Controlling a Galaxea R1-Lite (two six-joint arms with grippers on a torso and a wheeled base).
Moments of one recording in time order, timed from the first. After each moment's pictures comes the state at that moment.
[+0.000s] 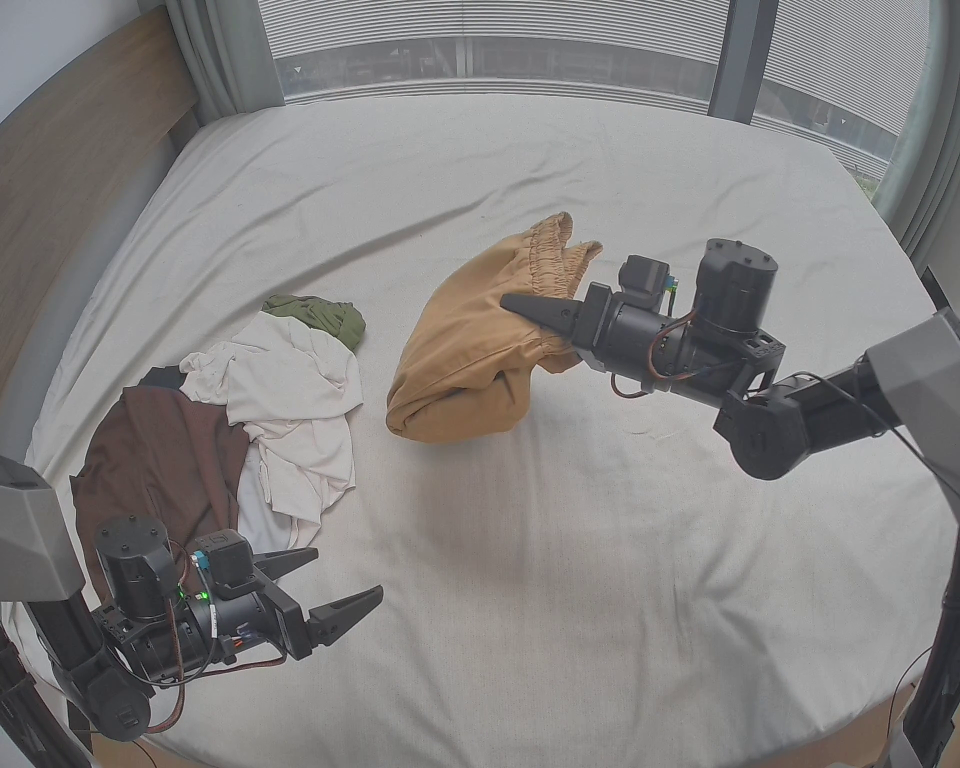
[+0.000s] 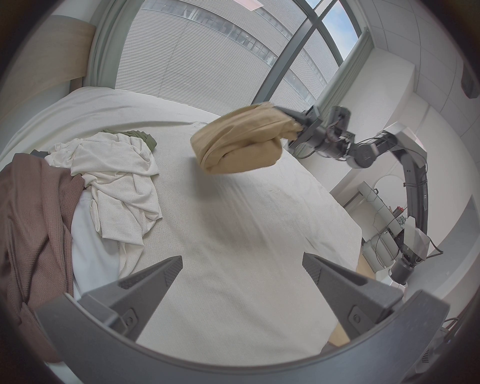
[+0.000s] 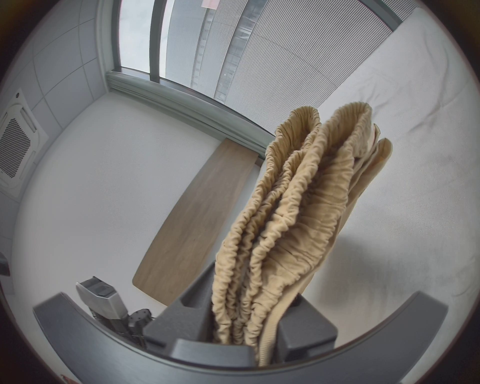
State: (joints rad) left arm -0.34 1.92 -0.06 -1.55 -0.37 -0.12; right arm 0.47 2.17 -1.38 -0.87 0.59 0.68
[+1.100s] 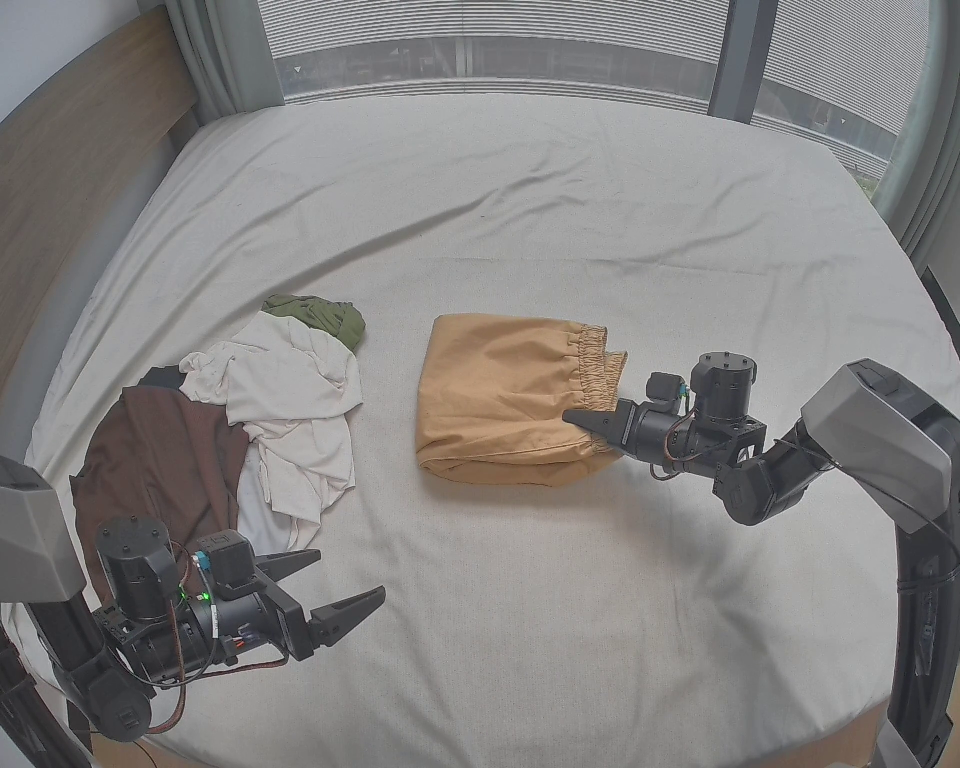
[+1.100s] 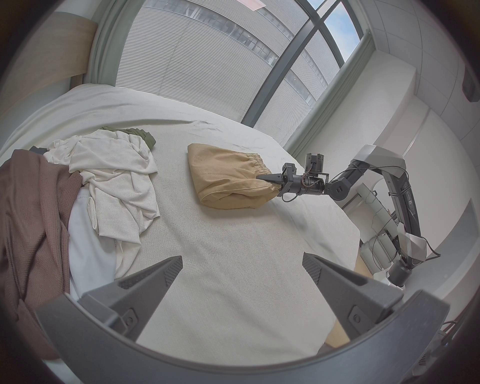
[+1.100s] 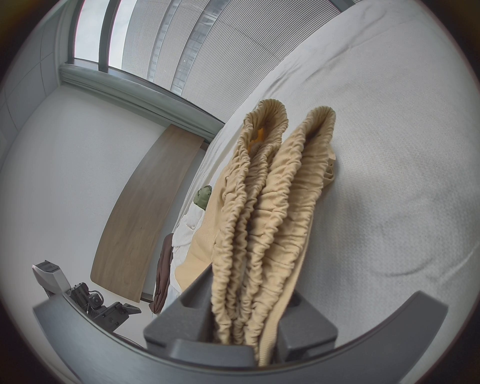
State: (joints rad) left arm -0.35 1.93 -0.07 -1.55 -0.37 -0.14; right arm 0.30 2.38 -1.24 -0.94 0.59 0.59
